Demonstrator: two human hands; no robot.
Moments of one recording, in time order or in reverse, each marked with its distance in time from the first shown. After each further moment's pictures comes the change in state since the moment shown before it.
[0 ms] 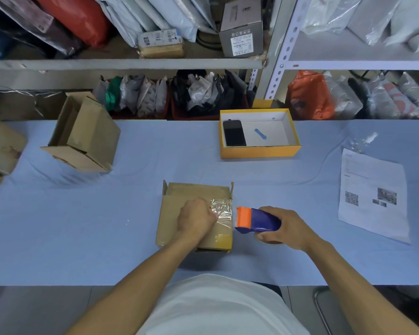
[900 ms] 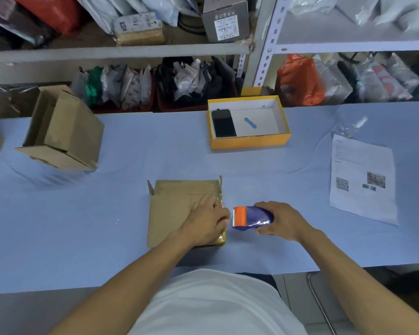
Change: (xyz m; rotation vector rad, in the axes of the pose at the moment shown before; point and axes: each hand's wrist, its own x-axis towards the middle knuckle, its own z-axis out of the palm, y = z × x) left_hand -0.004 -0.005 0.027 0.040 -0.181 0.679; right_hand 0.005 0.021 -0.004 -0.280 -0.059 0.056
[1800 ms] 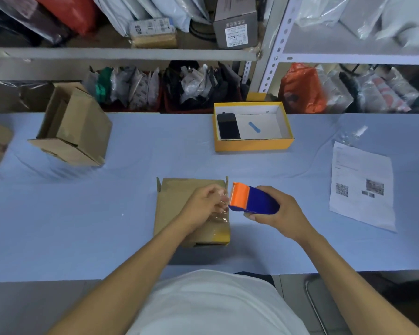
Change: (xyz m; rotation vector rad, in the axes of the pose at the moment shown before) left_hand 0.000 0.011 -0.034 -0.988 0.131 -0.359; right_hand -0.021 -0.056 -0.014 0.507 0.273 -0.149
